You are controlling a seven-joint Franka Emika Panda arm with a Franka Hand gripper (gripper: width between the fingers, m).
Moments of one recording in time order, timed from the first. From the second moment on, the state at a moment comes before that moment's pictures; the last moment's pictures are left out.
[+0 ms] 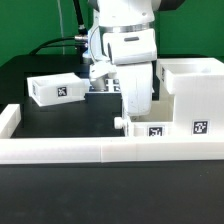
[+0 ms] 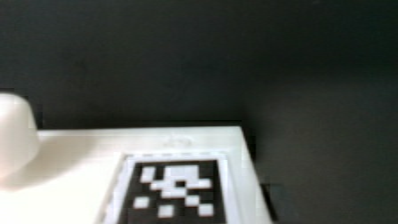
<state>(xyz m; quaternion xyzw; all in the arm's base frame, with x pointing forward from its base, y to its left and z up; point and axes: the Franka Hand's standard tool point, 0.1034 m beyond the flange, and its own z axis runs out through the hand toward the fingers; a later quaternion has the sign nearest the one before) 0.545 0.004 0.011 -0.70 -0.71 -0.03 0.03</state>
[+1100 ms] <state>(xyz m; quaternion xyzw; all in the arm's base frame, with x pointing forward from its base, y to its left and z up) 0.547 0.022 0.014 -0.72 -0.70 -0.03 0.03</state>
